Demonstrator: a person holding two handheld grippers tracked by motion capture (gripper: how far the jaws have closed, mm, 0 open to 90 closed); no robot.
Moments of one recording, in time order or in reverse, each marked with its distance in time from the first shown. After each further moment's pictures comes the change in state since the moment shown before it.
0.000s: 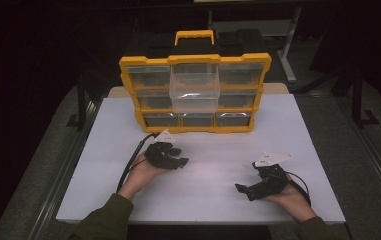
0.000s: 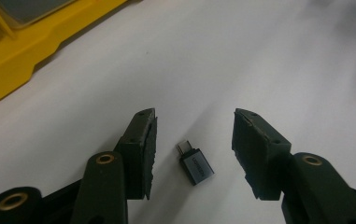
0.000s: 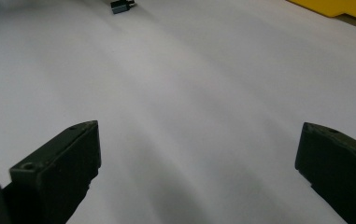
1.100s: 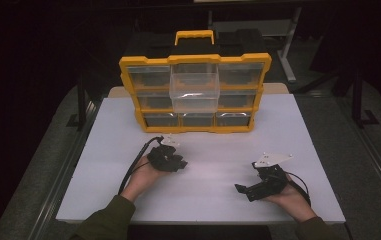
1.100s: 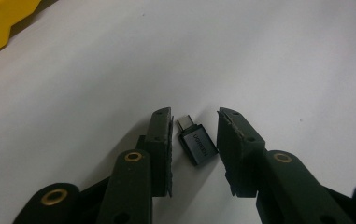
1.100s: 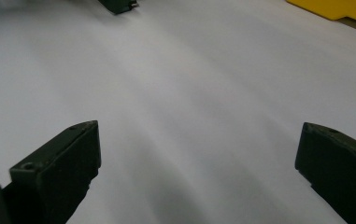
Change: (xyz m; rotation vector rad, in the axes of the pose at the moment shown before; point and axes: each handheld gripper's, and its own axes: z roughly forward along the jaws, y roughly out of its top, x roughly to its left) left arm -0.003 -0.006 0.011 0.095 0.019 -0.001; right arm 0.001 0.000 0.000 -0.005 0.001 -0.014
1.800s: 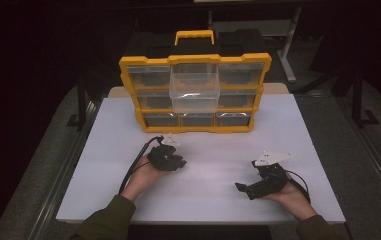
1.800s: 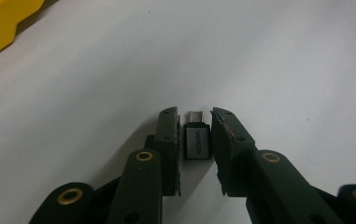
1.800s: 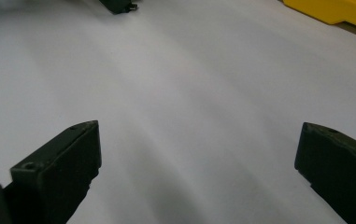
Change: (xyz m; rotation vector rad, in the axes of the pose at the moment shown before) left arm 0.000 0.001 0.001 0.010 0.015 0.000; right arm -0.005 0.001 0.002 -0.006 0.007 -0.015
